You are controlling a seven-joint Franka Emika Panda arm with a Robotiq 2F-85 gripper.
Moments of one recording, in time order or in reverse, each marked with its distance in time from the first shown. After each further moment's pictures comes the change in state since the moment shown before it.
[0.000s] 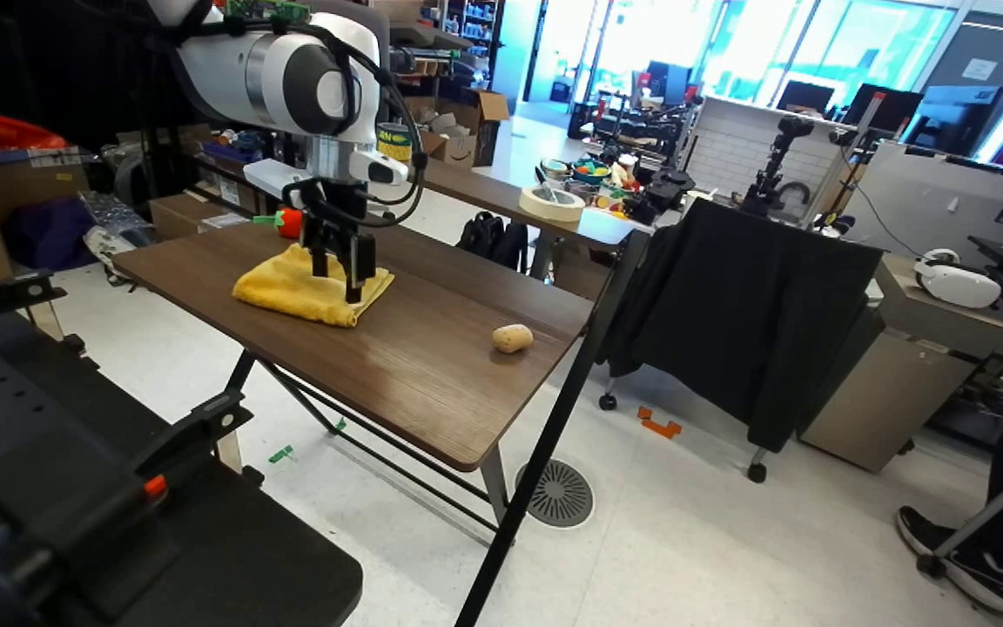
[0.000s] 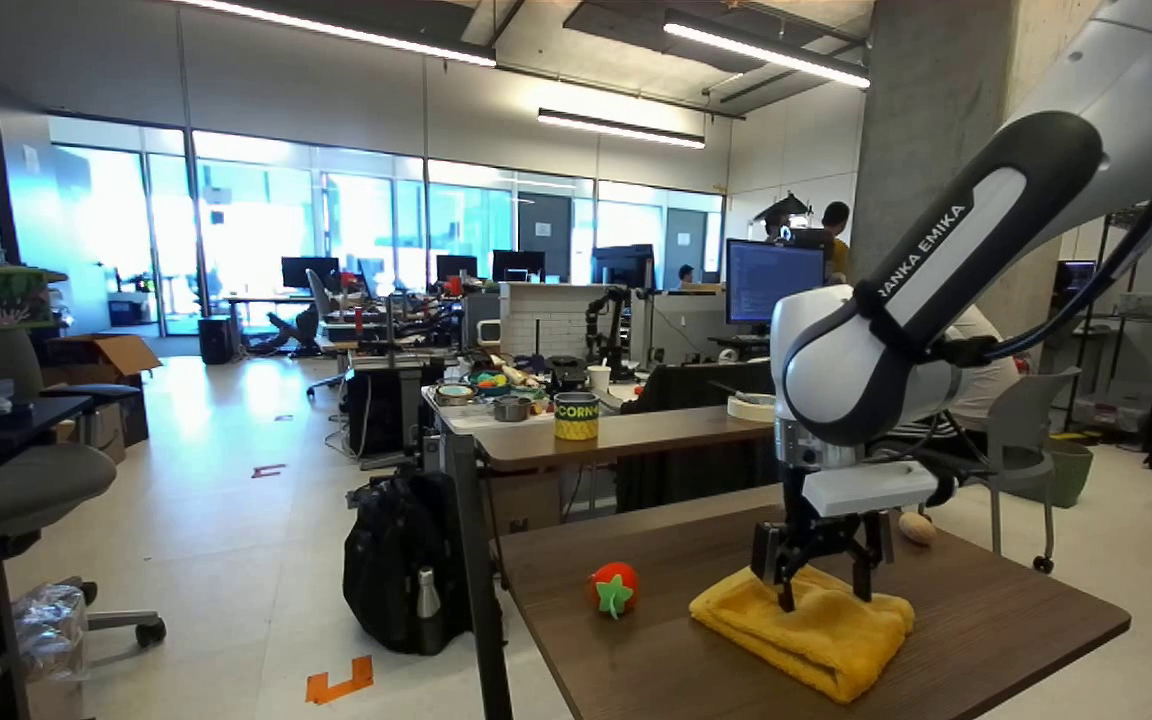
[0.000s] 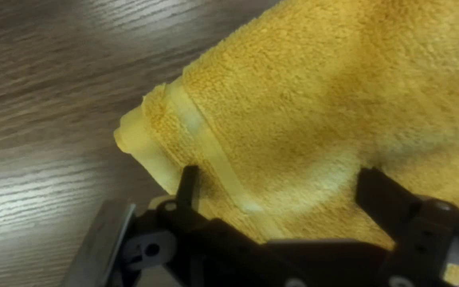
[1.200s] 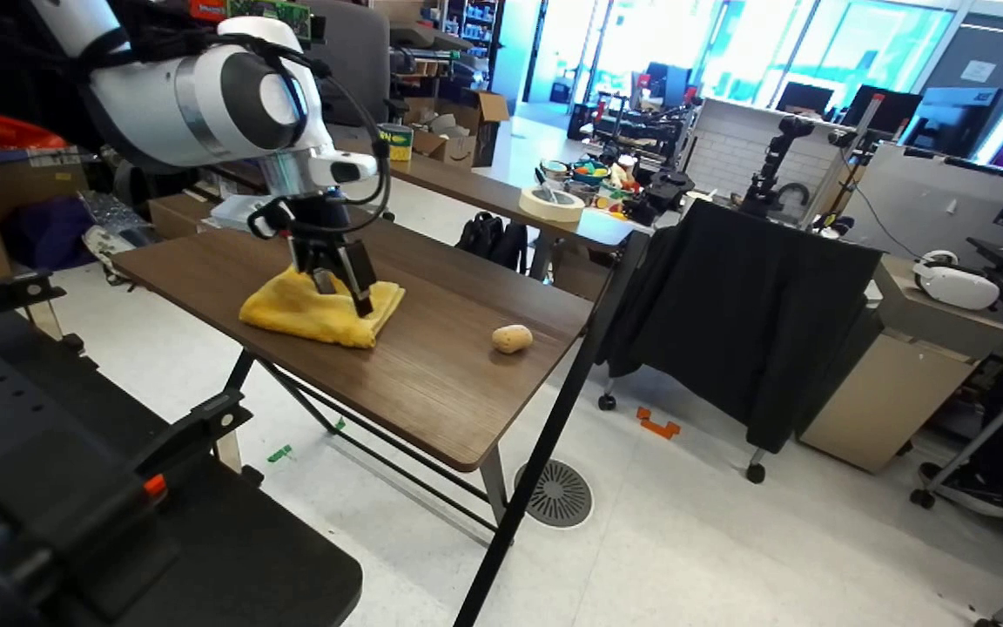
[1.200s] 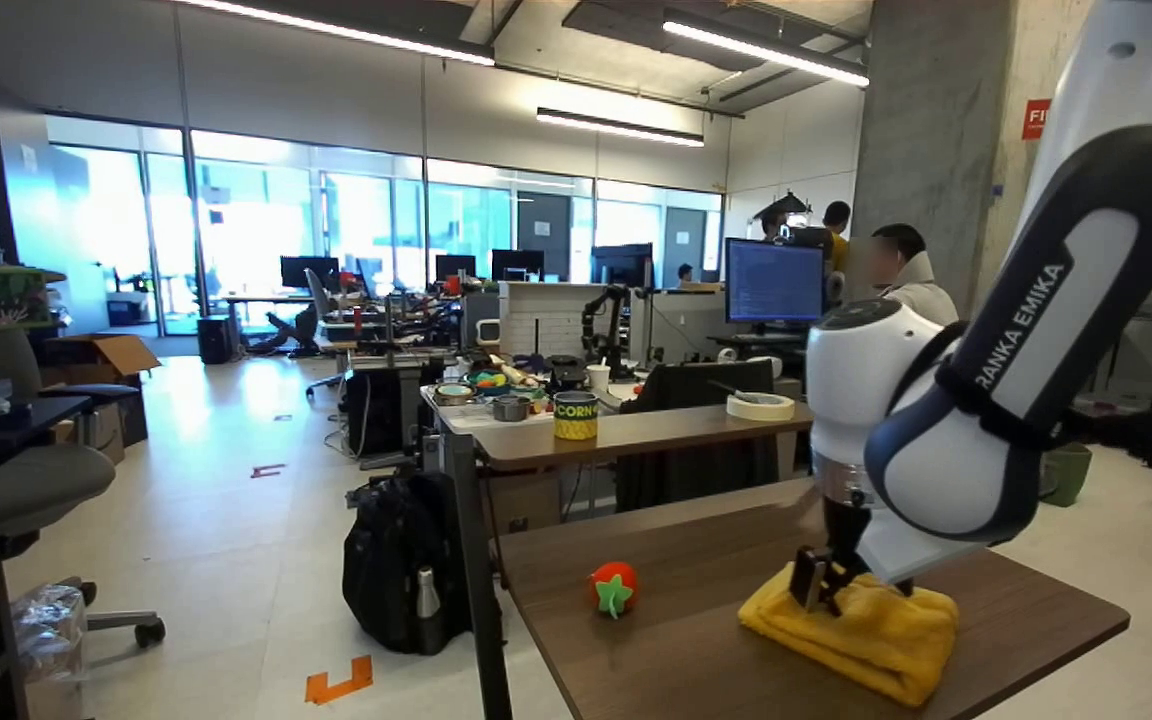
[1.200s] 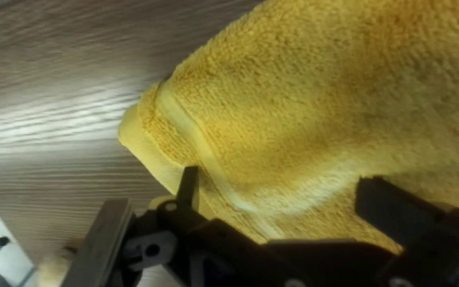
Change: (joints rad) arm 0.313 -0.044 -0.329 -0.293 -0.105 0.344 0.172
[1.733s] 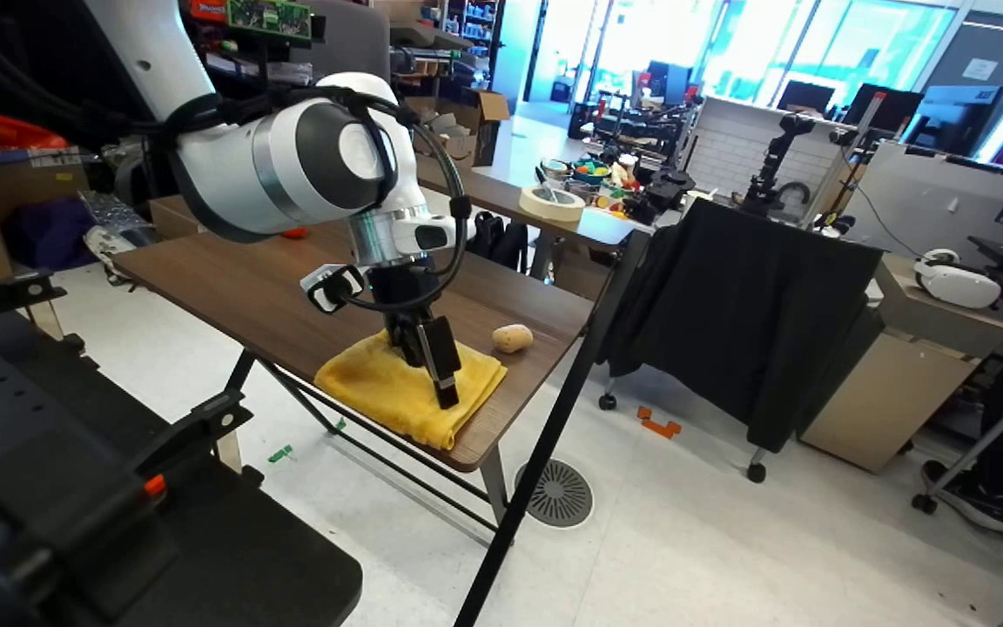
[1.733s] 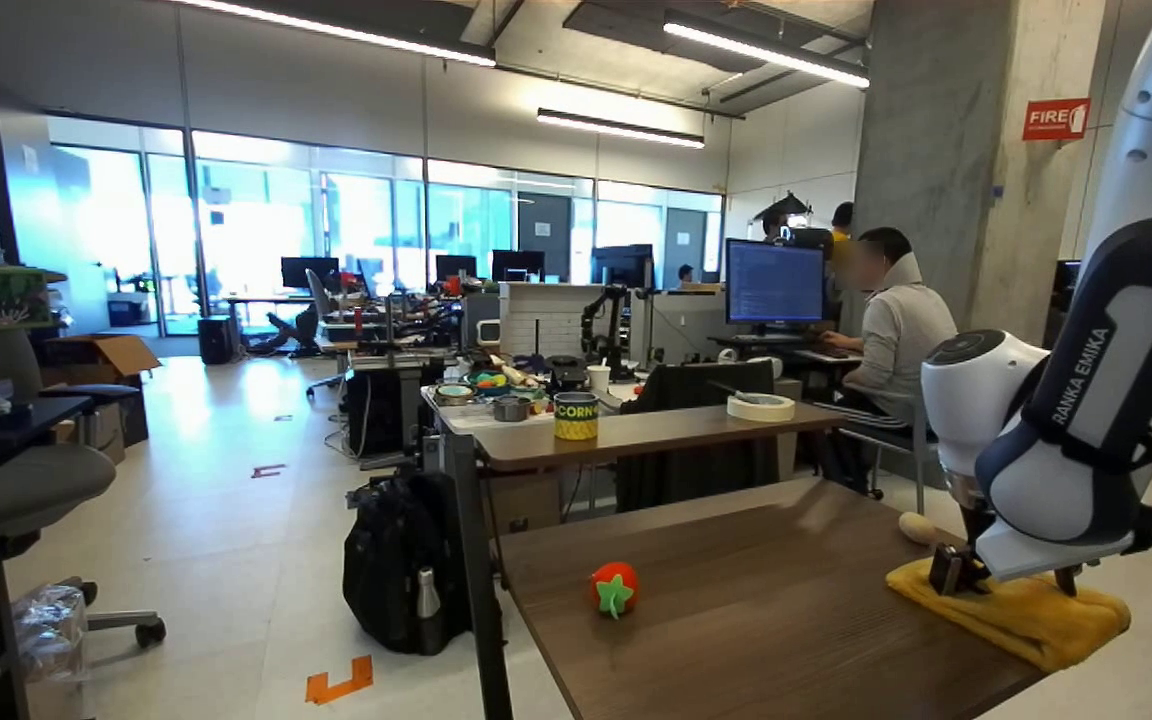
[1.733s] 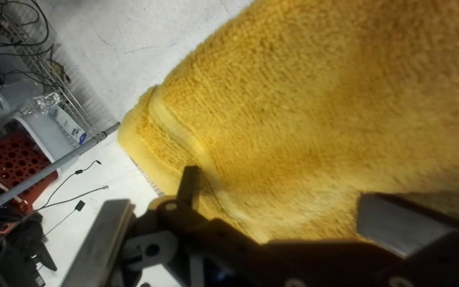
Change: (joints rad) arm -0.092 0.072 -0.158 -0.053 0.036 -0.004 0.120
